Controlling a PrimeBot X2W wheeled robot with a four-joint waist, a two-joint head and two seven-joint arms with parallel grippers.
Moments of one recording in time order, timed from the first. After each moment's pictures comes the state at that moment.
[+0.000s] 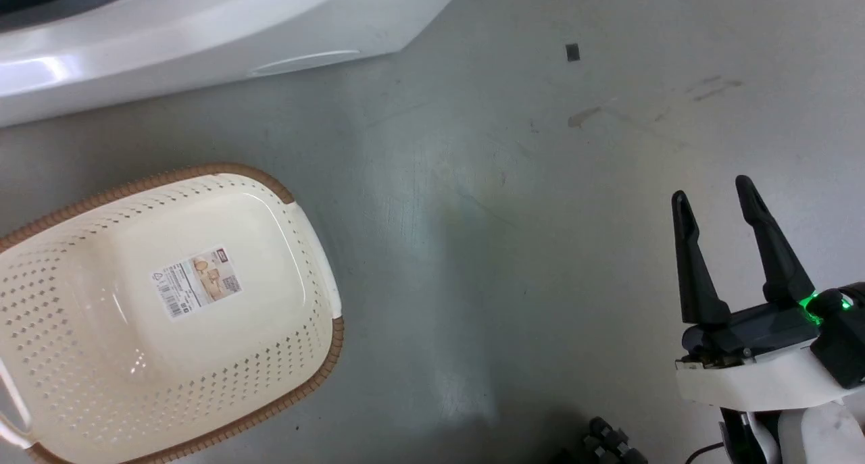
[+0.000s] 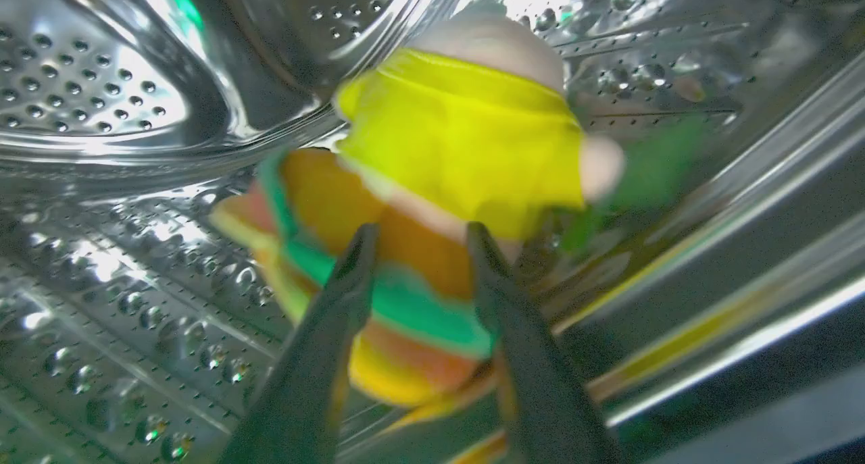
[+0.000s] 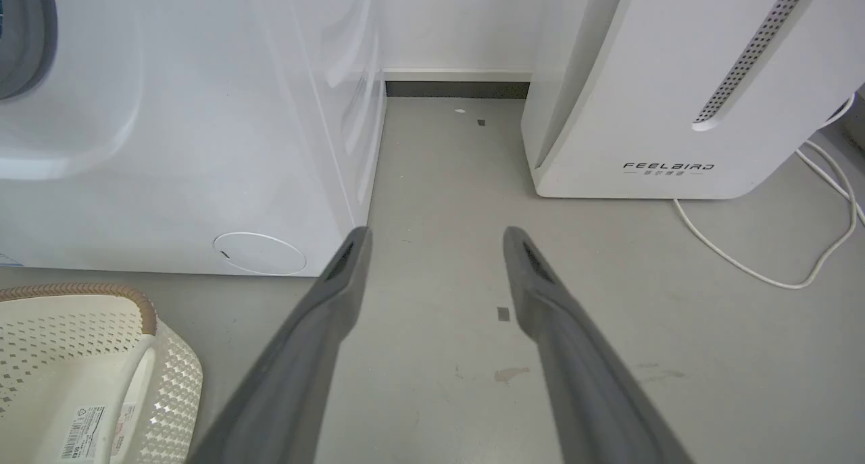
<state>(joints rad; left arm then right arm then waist) -1.53 0.67 -0.72 0.90 -0.37 -0.13 0.10 -0.14 -0.05 0.01 -0.14 0.13 0.13 -0.26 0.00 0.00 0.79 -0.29</state>
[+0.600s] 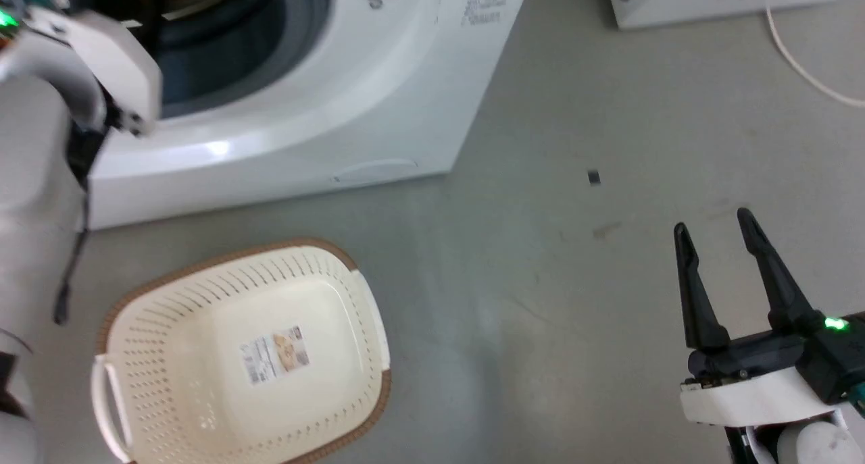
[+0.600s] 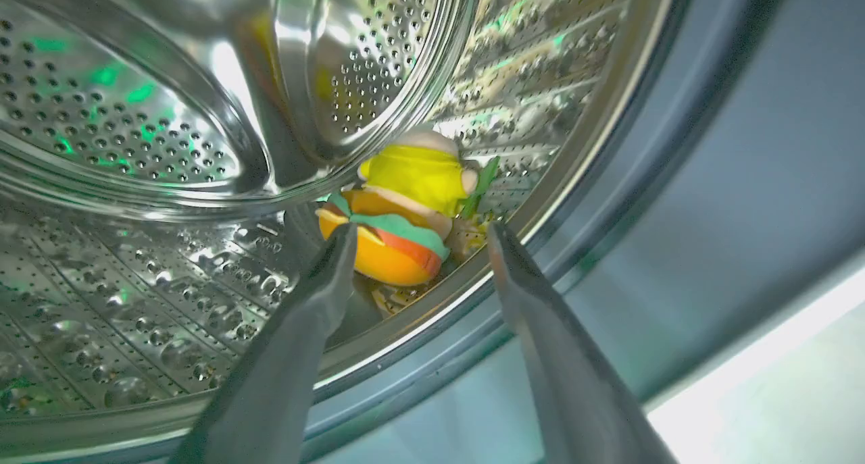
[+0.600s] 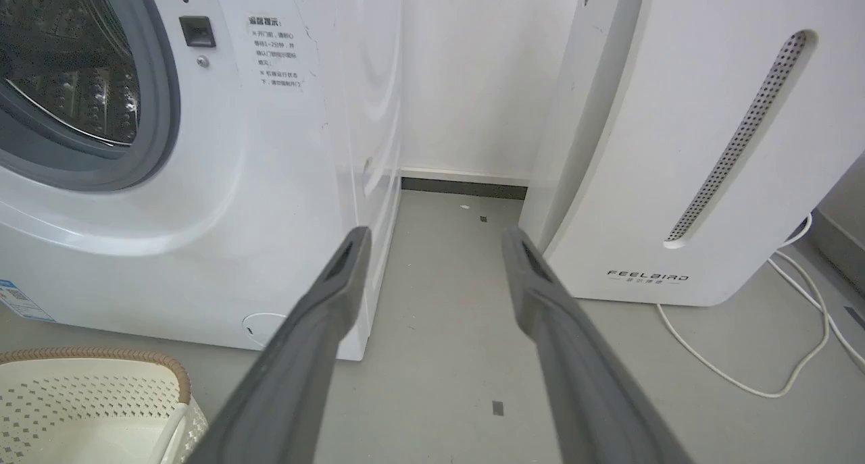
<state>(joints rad) -1.25 0.52 -0.76 1.01 -0.49 -0.13 -0.18 -0.10 -0.05 -0.02 -0.10 0.03 0.13 -0.26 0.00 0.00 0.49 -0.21</state>
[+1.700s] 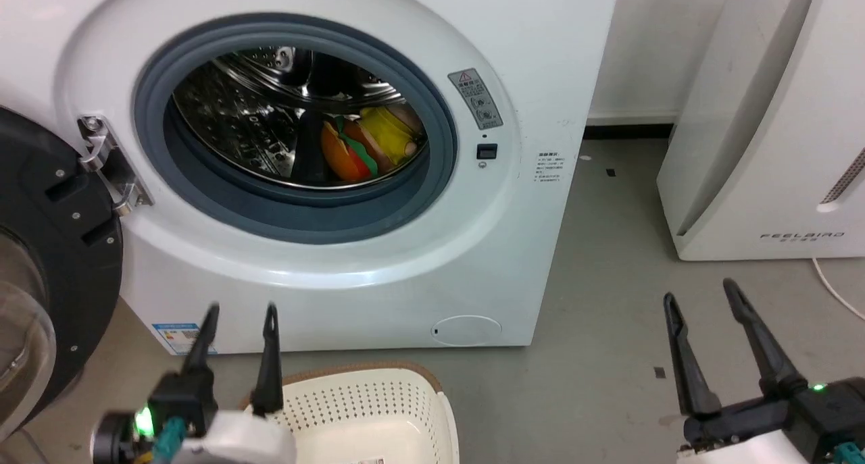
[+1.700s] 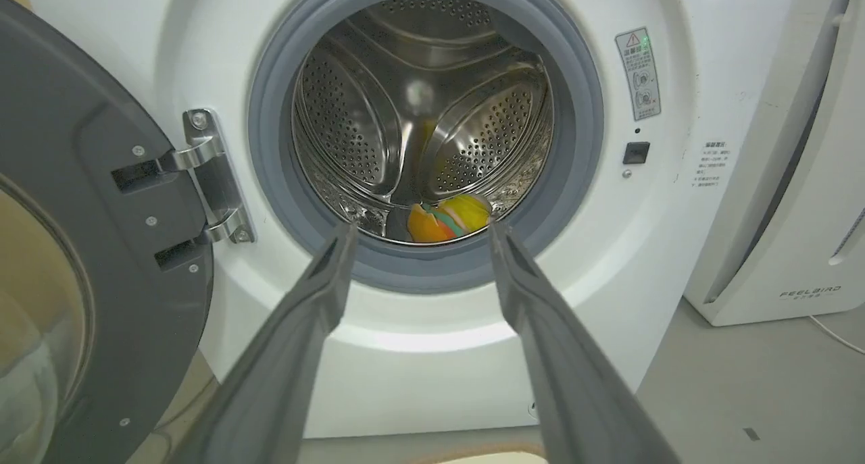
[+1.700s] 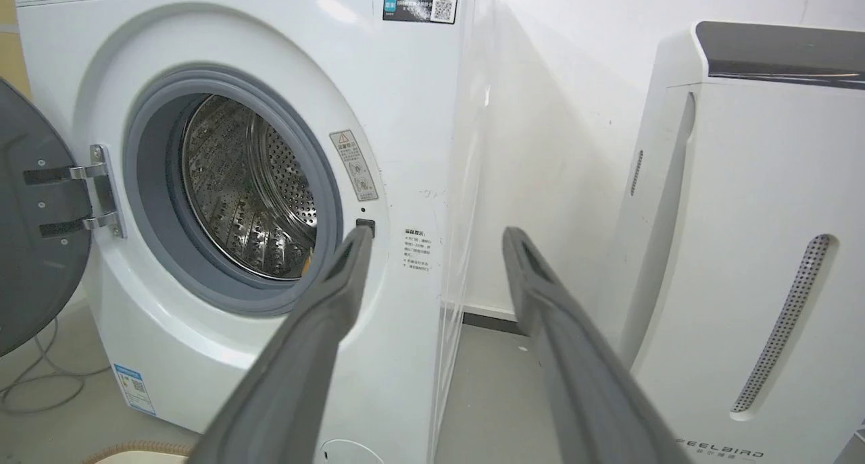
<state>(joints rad) -0.08 0.38 -0.34 0.07 -0.39 0.30 -0.26 0.06 -0.05 -0.01 -0.13 0.01 0.13 -0.26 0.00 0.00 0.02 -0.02</state>
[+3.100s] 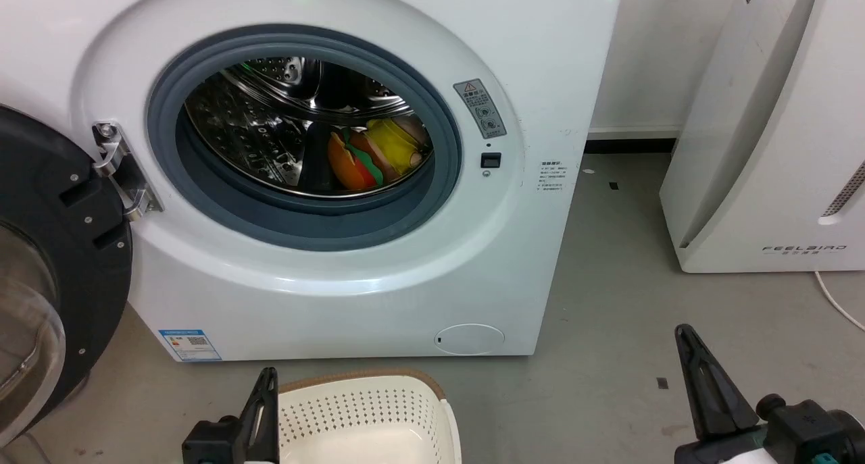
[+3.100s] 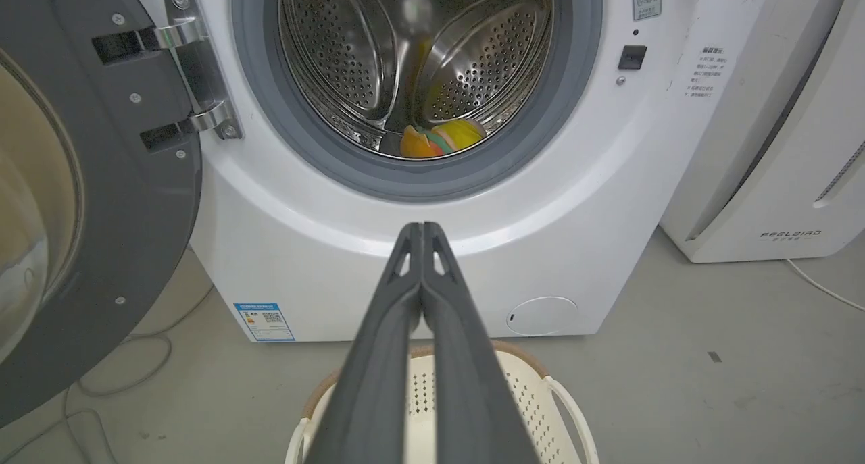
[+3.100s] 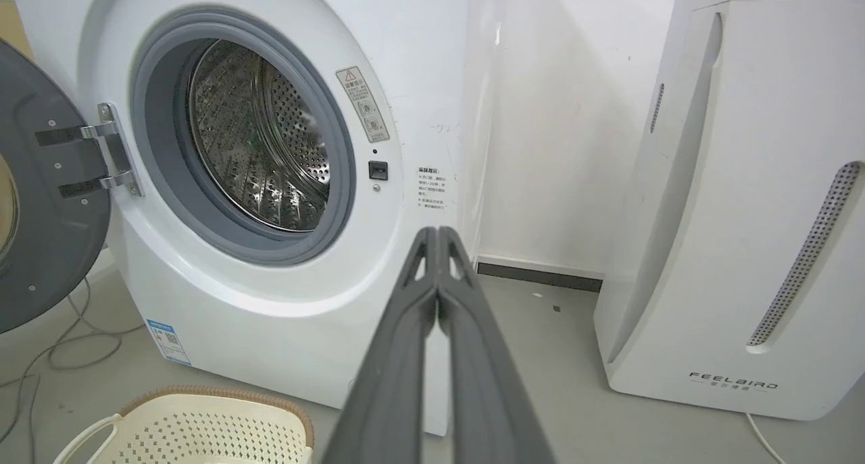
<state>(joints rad) 0.07 0.25 -0.28 0.12 -0.29 0.23 -0.23 0.11 -0.05 0.00 -0.05 0.03 0.13 -0.23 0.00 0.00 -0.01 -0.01</state>
